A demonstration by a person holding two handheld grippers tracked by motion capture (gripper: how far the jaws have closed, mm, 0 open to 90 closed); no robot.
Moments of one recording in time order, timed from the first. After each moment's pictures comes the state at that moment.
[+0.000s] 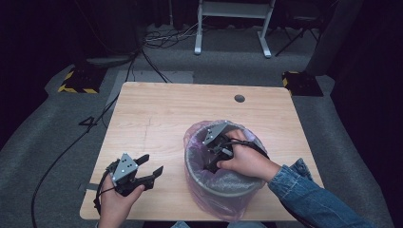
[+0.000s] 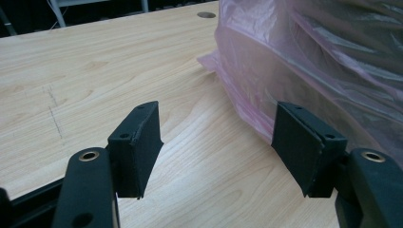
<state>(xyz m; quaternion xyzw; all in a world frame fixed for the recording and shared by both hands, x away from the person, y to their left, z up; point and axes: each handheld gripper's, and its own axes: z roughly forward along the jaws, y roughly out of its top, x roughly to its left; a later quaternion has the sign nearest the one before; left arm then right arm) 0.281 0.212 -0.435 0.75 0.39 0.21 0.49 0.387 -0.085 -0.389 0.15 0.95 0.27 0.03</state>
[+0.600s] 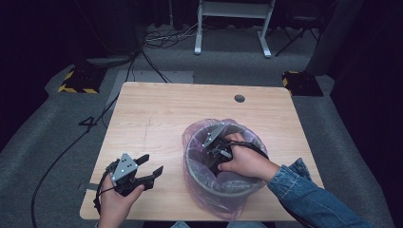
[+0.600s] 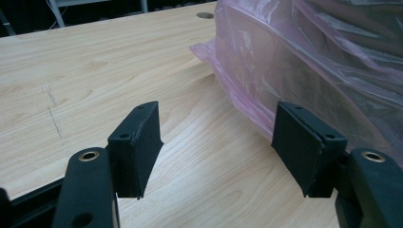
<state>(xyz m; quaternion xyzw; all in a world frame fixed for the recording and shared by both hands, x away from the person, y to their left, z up) 0.281 0.213 -0.436 0.75 0.39 0.21 0.50 0.386 -0.087 -0.393 0.18 0.95 0.25 0.01</state>
